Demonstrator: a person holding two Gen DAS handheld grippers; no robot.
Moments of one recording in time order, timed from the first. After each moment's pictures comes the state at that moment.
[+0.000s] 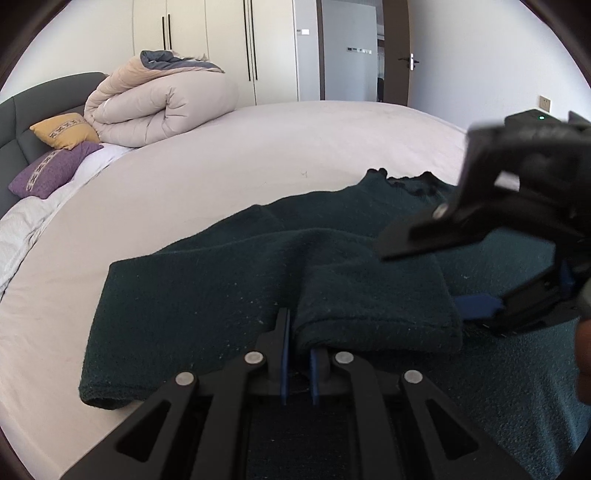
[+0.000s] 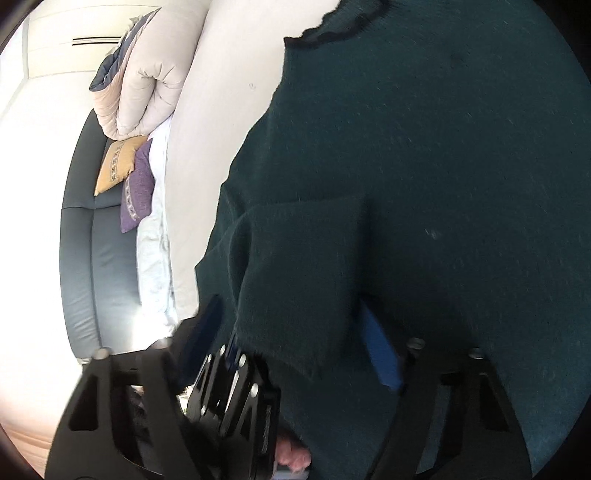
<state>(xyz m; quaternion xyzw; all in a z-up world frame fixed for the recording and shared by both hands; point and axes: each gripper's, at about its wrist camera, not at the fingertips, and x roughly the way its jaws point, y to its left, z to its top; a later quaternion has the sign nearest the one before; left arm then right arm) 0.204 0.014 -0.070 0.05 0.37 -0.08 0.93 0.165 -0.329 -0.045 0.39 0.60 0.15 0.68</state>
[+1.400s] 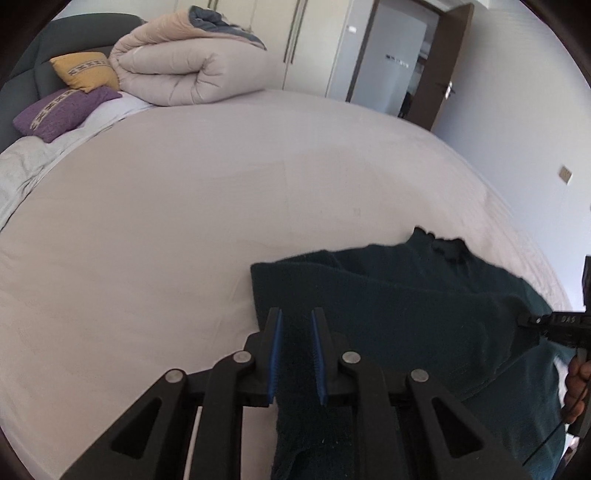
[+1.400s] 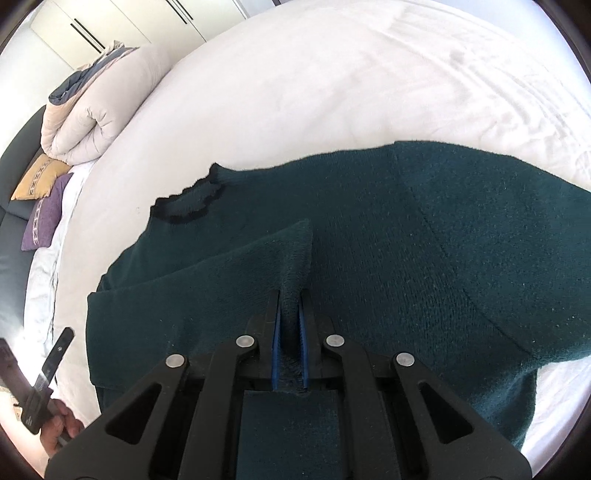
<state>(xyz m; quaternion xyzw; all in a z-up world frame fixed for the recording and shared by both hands) 0.263 0.088 -0.036 -0.06 0.41 -0.08 0.91 0.151 -0.476 0.029 0.21 0.55 -0.03 0.81</state>
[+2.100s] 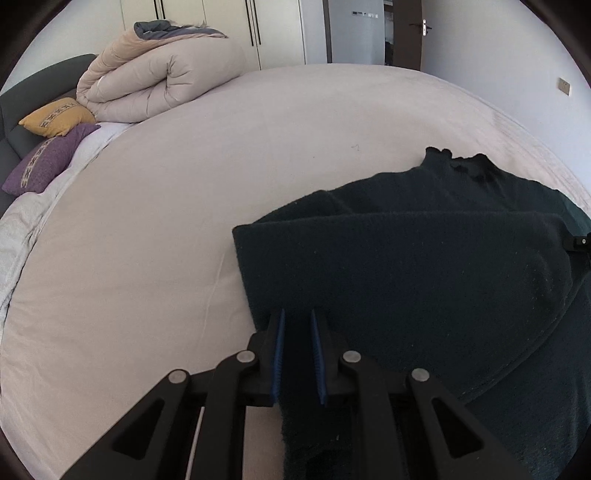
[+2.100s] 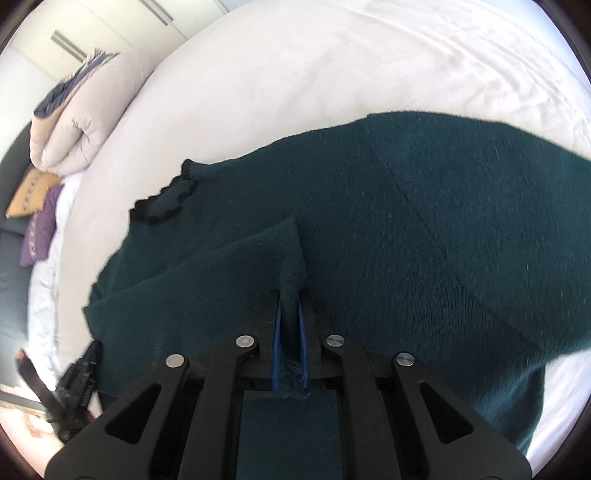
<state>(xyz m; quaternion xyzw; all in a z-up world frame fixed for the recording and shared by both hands) 0.261 0.060 -0.074 0.08 0.44 -0.07 0.89 0.152 -0.489 0.027 0.23 0.55 -0.04 0.81</state>
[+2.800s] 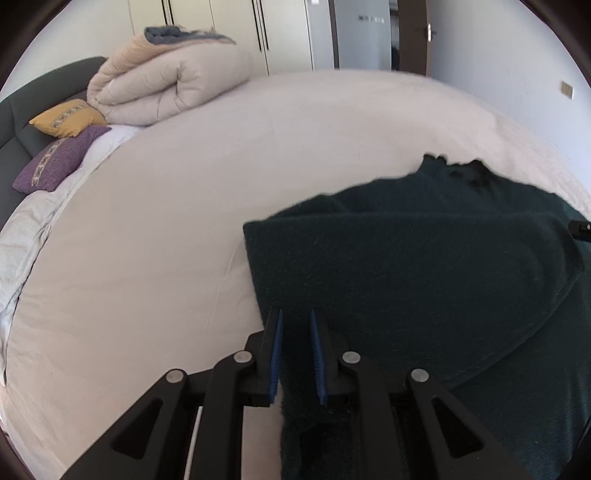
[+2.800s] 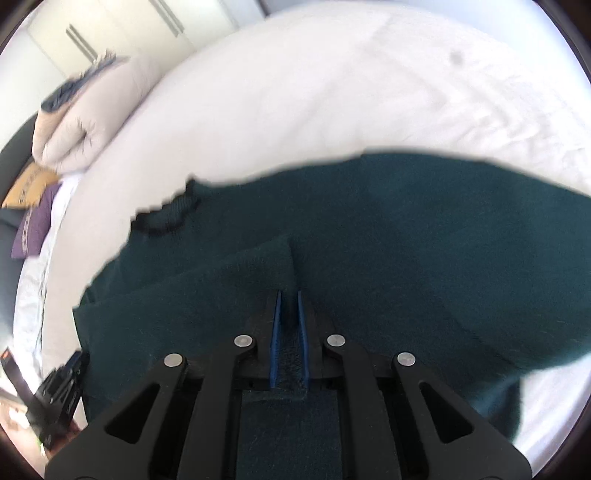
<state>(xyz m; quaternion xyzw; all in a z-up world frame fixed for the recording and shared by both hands) 0.236 0.054 -0.061 0.08 0.42 -0.05 0.90 0.143 -0.490 0.059 0.19 0.48 -0.07 0.85</state>
